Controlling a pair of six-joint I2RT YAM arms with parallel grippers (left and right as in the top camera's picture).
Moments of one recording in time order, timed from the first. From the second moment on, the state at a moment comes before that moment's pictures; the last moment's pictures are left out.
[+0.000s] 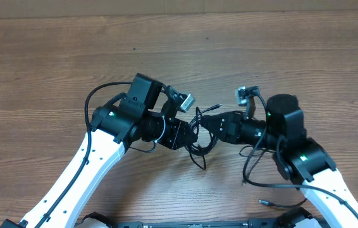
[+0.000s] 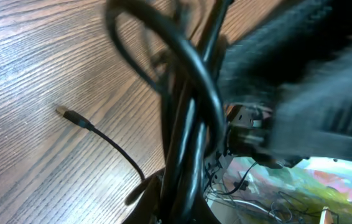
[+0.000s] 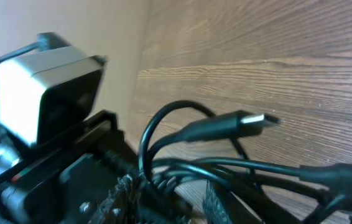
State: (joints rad) left arm -0.48 1.37 1.17 -0.90 0.74 -0.18; right arm 0.39 1.06 0.77 -0.25 -0.71 0.79
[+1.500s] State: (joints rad) left arm -0.48 1.37 1.17 -0.91 0.61 -0.17; right arm 0.20 1.17 0.77 0.12 -1.13 0.94
